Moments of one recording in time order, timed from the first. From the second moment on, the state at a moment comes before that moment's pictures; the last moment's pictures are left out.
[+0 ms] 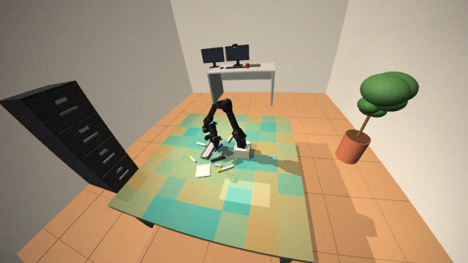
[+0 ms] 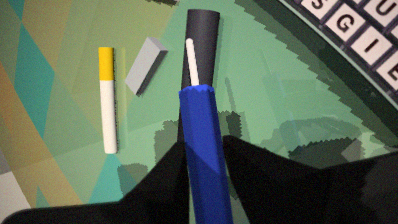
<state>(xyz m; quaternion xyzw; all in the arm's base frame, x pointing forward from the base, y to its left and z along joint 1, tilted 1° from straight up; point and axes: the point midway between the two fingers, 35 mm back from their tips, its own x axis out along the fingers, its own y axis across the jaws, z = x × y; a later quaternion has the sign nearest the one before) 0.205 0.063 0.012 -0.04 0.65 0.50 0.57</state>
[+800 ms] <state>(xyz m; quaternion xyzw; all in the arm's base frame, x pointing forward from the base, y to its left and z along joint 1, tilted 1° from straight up) 0.232 0.073 0.026 0.29 0.75 0.23 0.55</state>
